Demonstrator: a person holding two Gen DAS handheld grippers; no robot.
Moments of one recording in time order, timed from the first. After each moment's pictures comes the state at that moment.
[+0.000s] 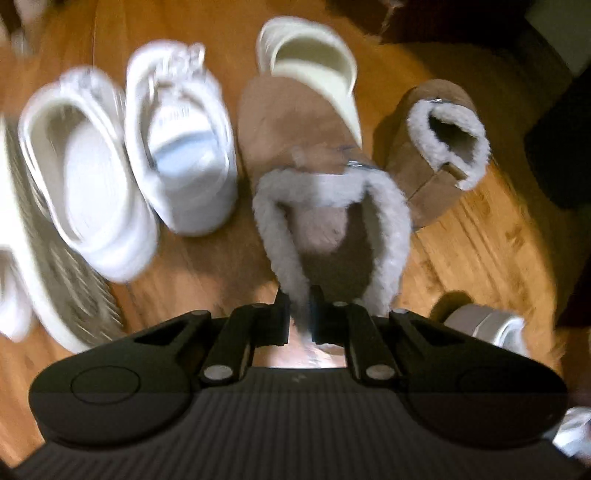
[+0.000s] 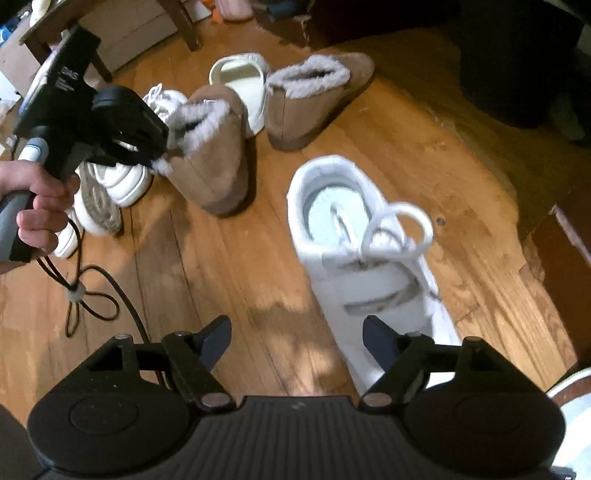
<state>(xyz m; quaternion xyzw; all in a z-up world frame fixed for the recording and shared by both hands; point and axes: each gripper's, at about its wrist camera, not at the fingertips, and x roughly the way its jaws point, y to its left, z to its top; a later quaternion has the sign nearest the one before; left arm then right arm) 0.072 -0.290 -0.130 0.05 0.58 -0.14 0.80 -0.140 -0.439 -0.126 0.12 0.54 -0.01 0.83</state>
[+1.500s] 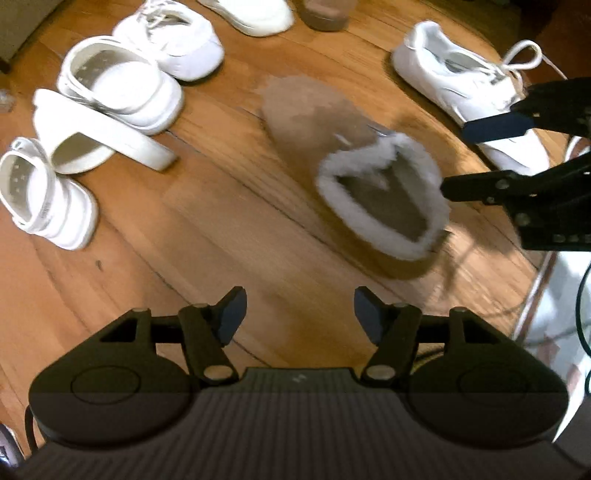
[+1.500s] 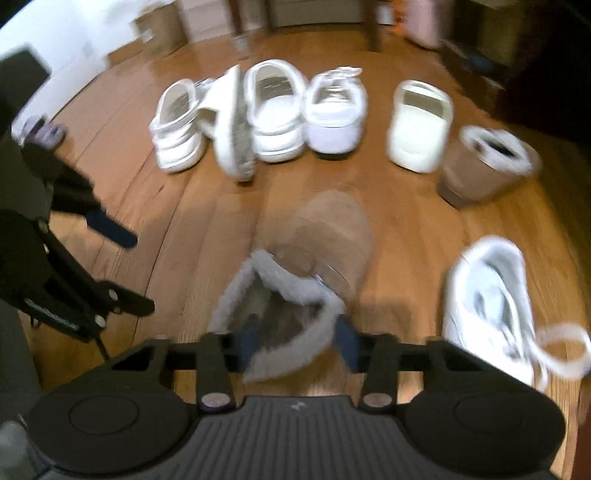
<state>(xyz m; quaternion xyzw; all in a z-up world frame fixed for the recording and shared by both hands) -0.108 -0.190 -0.106 0.21 0.61 -0.24 0.73 -0.117 -0.302 -0.121 -0.10 0.51 0.19 0.83</state>
